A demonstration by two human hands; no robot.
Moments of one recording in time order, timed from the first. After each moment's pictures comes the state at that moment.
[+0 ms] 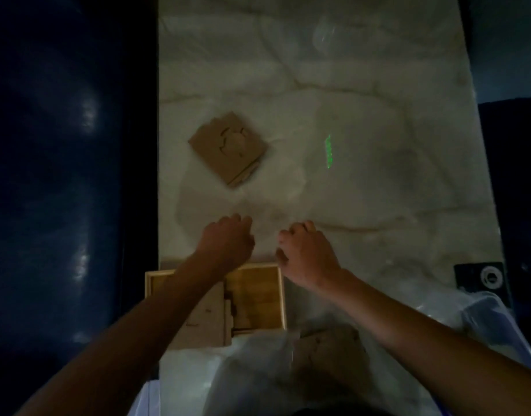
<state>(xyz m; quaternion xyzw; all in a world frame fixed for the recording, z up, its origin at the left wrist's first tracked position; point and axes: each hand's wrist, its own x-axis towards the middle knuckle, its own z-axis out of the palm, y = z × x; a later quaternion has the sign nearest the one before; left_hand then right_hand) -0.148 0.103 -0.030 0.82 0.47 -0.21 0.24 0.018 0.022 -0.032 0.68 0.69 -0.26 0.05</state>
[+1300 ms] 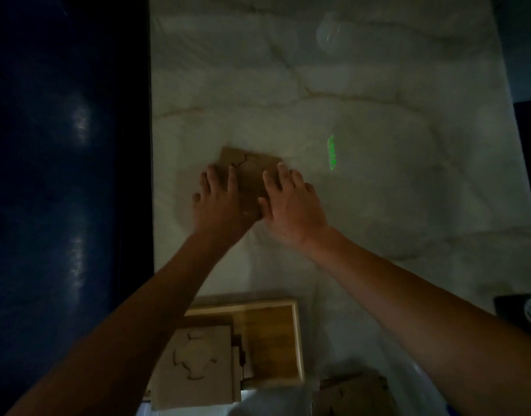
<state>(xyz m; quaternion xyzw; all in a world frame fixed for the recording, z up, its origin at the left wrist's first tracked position) -0.135 0.200 -0.073 0.77 0.60 -0.12 0.19 0.011 0.162 -0.074 0.71 0.68 -0.18 0.05</state>
